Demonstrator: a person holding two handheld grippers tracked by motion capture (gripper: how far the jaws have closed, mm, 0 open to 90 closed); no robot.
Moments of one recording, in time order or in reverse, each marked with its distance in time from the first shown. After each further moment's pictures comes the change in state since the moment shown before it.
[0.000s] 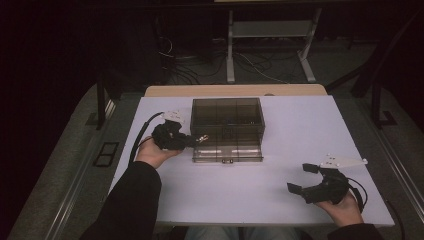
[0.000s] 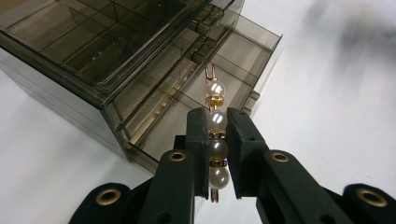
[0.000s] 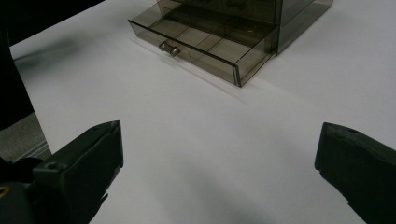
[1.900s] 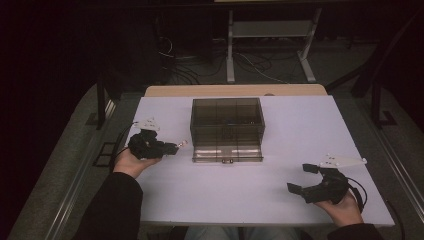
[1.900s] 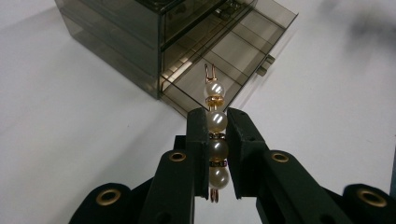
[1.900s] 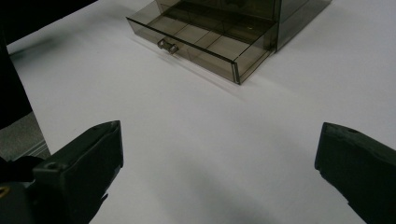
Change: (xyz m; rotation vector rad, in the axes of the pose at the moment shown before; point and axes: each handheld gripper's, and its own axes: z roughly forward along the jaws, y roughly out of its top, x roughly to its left) left arm 0.010 -0.047 -0.041 -0.020 0.043 -0.081; right arm -0.001 0.000 0.001 0.011 -0.002 0.007
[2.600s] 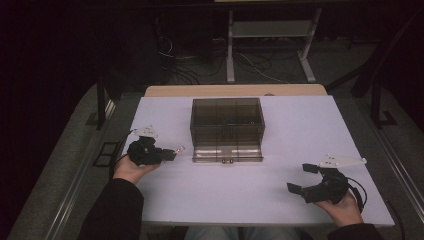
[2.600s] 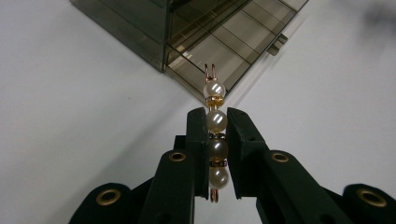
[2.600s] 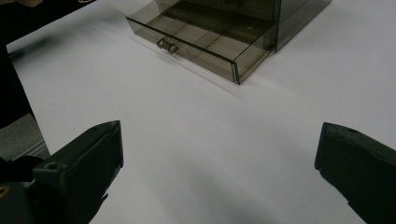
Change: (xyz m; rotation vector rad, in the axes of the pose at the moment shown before) left arm 0.005 -0.026 0.007 0.004 0.008 -0.044; right arm 0.000 0.000 0.000 0.001 -0.003 0.002
